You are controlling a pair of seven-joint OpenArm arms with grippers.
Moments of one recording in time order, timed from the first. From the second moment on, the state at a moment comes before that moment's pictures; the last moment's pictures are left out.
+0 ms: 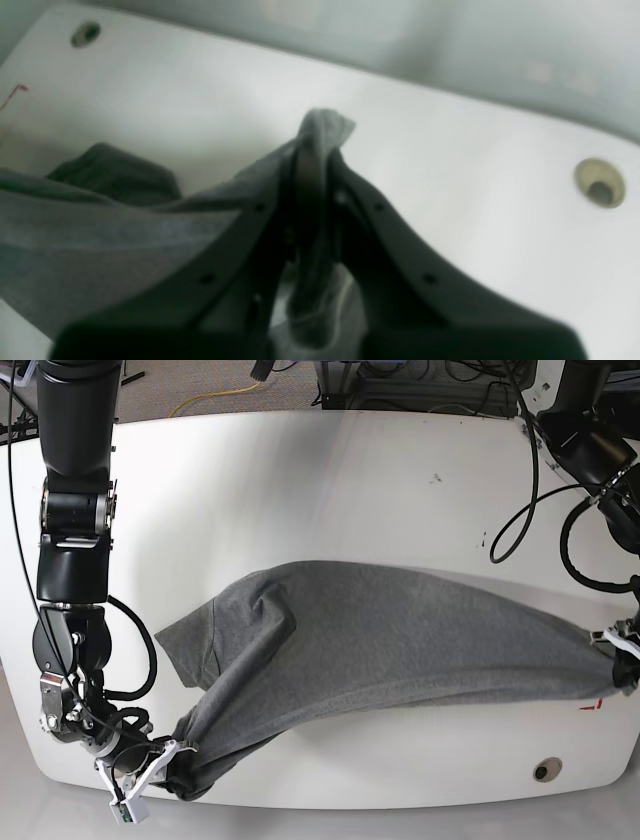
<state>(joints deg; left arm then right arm) -23.0 -19.1 -39.4 100.0 -22.4 -36.2 65.3 47.2 23.9 -7.3 62.6 38.1 24.4 -46.7</state>
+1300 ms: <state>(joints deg) -34.4 -27.6 -32.1 104.2 -27.5 -34.8 68.7 42.2 33.4 -4.3 76.4 48.3 26.1 -54.5</state>
